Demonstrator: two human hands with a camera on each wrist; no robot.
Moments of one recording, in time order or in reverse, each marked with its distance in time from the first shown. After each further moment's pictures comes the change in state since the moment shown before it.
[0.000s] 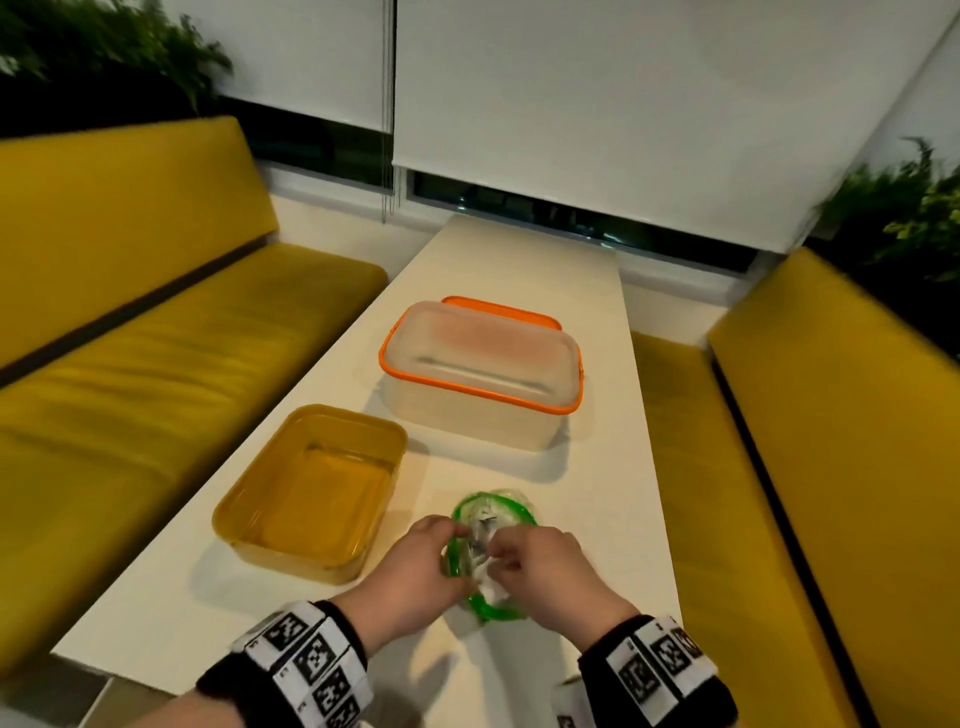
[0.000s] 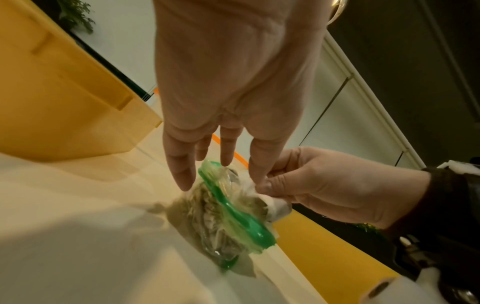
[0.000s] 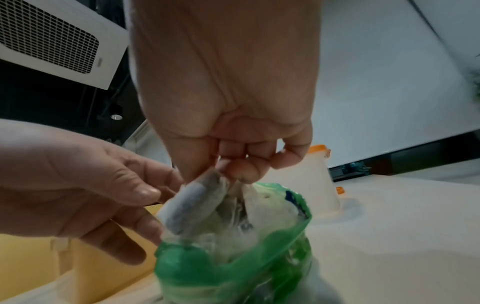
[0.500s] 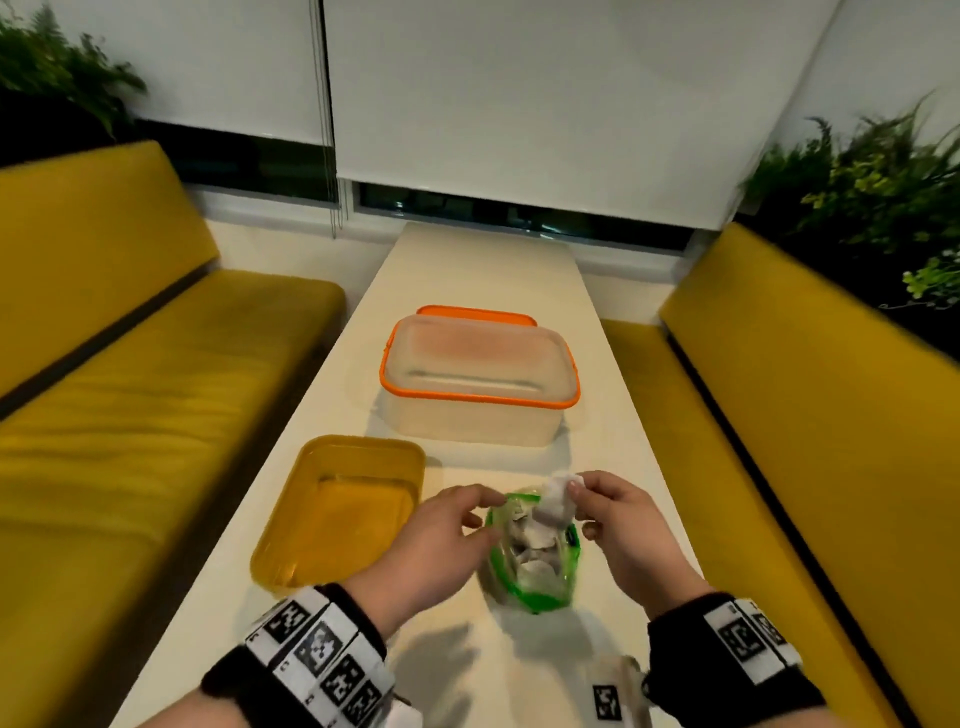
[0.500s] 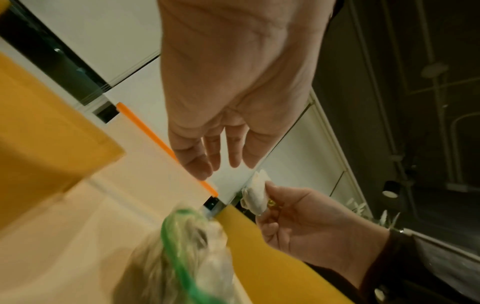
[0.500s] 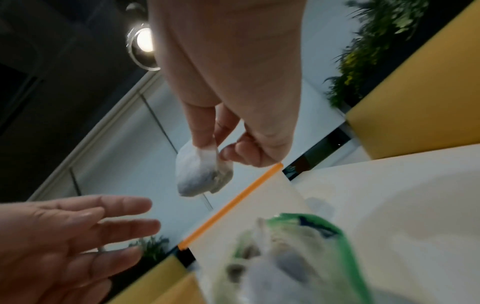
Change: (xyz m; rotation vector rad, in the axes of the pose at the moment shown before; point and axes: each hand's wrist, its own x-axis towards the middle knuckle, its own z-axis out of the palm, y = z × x) left_hand -0.007 0.007 -0.065 -0.099 0.021 0.265; right_hand -0.009 -0.020 -0.024 1.204 0.474 0.349
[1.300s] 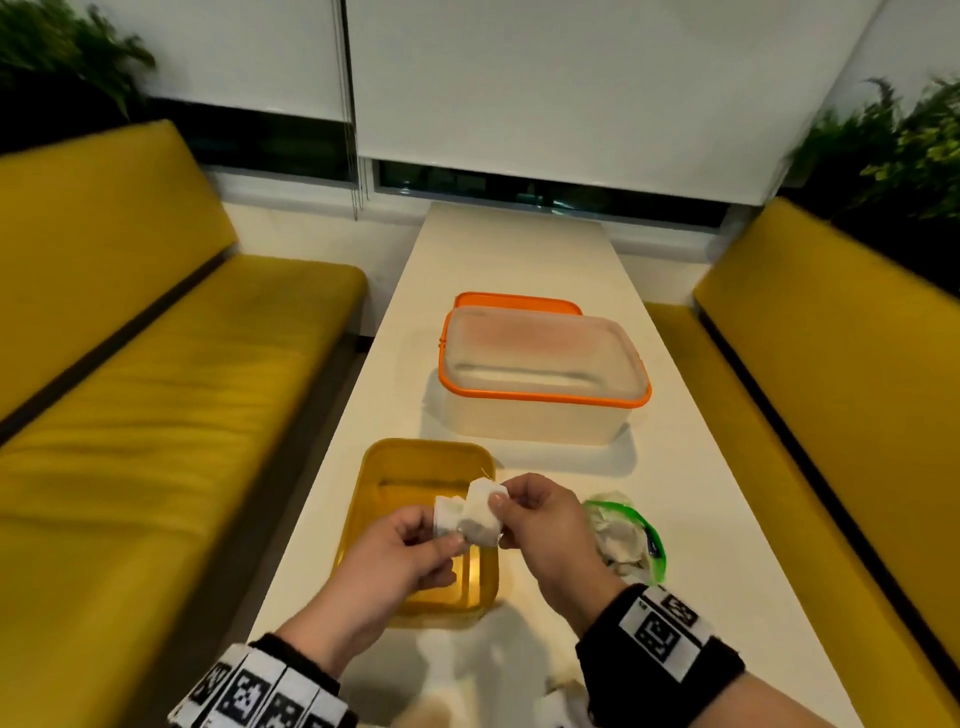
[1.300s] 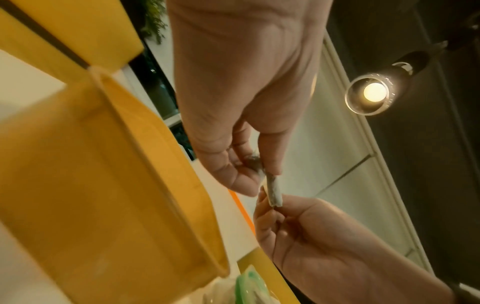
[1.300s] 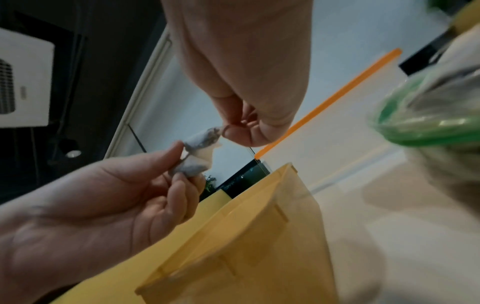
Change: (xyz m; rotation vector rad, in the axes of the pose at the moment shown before) left_hand -0.019 -0.088 -0.076 -0.719 0.013 -0.329; right_hand -0.001 0.011 0.152 -0.184 -0.057 -0.046
